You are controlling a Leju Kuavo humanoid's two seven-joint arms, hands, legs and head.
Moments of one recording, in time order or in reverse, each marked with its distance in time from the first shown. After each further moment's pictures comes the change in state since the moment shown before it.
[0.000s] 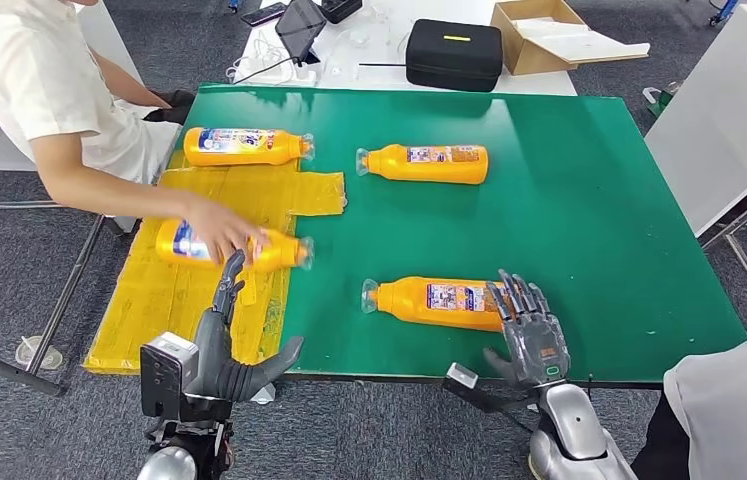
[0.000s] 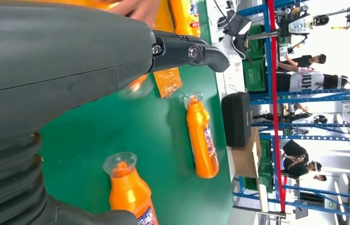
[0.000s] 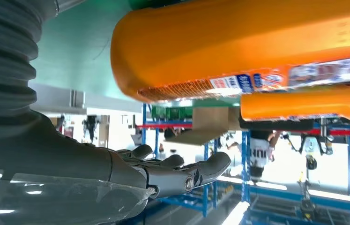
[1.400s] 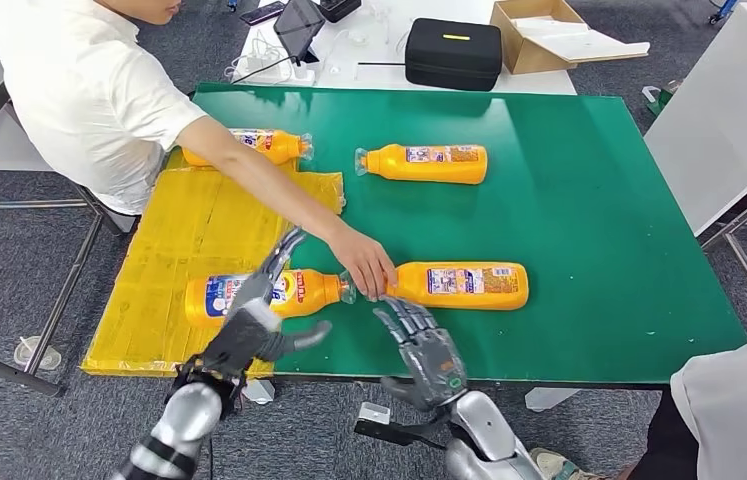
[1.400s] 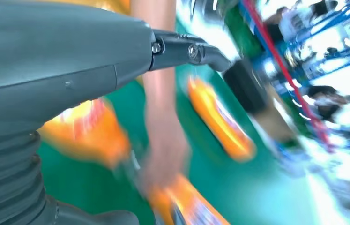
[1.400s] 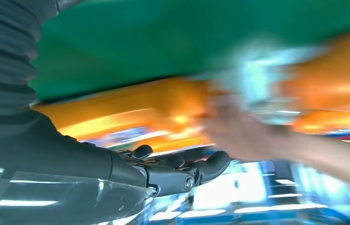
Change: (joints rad) left arm -0.220 0.058 -0.053 0.234 -0.079 -0.138 -0.006; right arm -0.028 0.190 0.172 0.142 -0.078 -0.028 -0.164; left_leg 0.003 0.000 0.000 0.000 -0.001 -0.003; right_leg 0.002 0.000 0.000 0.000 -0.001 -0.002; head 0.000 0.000
